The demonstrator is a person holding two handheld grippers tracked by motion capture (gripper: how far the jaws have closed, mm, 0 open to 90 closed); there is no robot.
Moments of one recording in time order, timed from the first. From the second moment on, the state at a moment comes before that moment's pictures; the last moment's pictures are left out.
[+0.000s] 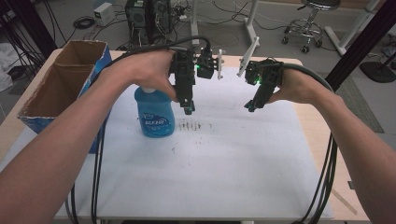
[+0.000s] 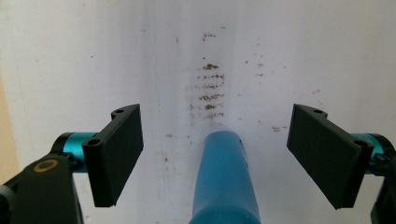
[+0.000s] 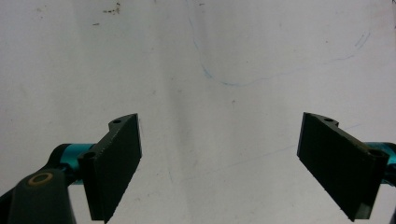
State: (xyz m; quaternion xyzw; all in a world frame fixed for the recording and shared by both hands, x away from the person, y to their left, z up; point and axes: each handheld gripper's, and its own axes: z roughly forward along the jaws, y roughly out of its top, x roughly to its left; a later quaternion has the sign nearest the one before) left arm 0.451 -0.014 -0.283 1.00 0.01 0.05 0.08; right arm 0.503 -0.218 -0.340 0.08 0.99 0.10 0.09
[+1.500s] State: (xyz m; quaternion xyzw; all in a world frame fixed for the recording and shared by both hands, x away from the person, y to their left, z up) left arm 0.442 0.072 -0.272 0.99 0.05 0.04 0.13; right arm 0.498 -0.214 -0.336 0.07 0.99 0.11 0.09
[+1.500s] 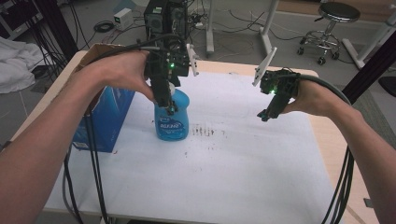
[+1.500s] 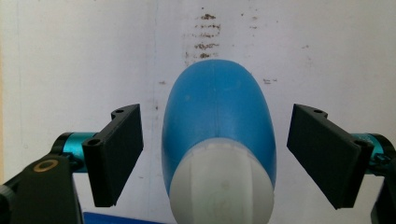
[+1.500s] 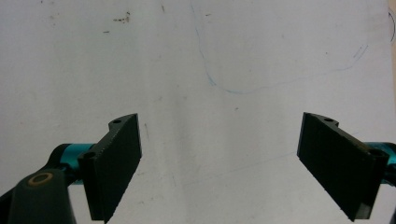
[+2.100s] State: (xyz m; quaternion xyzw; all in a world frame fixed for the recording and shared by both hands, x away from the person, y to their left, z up) left arm 0.440 0.085 -0.286 0.99 0.06 0.03 0.14; right arm 0.498 -0.214 -0.335 0.07 0.99 0.11 0.09
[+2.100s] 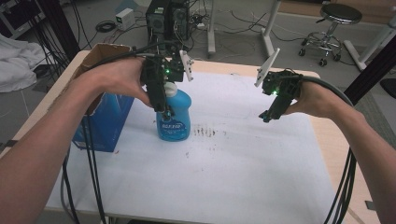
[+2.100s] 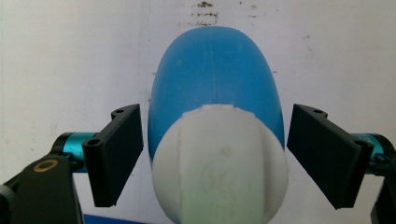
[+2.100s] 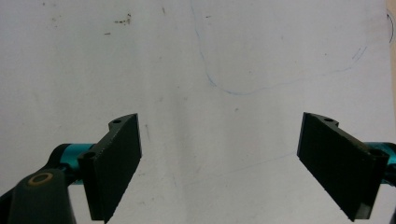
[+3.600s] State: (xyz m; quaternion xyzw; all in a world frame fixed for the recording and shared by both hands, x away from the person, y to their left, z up) left arm 0.444 0.083 -0.283 0.99 0.06 0.02 0.14; right arm 0.498 -0.215 -0.337 0.07 0.99 0.10 0.10
